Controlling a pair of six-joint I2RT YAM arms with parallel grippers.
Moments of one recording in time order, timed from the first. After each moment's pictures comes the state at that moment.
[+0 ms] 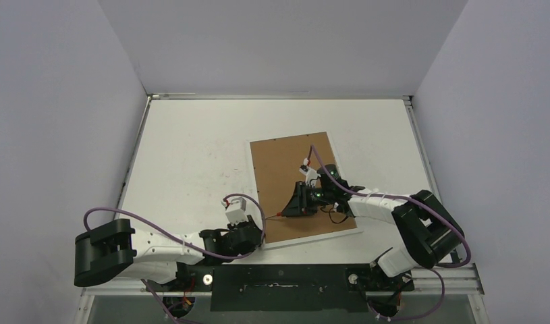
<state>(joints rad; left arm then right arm) -1.29 1.22 0.33 -0.02 -0.57 -1.33 0.60 1.49 0.58 0.16 -0.69 0.72</state>
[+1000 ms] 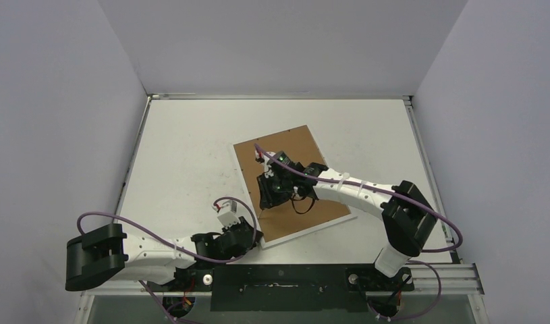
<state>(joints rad) -1.29 1.13 0.23 0.07 -0.58 -1.43 0.89 1.64 1.13 -0.42 -0.26 0.44</state>
